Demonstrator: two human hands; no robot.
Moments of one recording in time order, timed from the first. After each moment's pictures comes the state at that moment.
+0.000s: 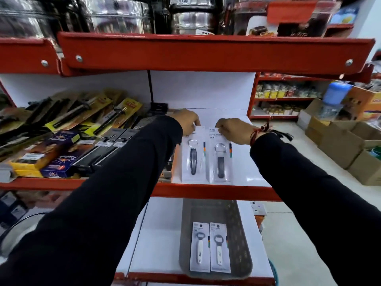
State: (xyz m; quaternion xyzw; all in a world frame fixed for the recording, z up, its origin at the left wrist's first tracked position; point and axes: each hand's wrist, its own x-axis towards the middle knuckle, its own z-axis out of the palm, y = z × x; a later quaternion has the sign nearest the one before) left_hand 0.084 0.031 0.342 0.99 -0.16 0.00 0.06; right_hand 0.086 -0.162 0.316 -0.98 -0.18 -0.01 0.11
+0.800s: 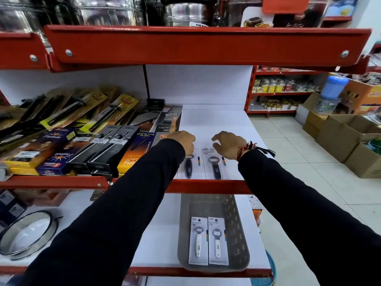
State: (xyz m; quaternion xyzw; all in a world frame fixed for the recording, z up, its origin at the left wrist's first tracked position) left_hand 0.080 0.025 0.265 0.99 -0.13 -0.02 -0.09; right_hand 0.075 -0.159 0.253 -0.99 -0.11 0.01 0.07
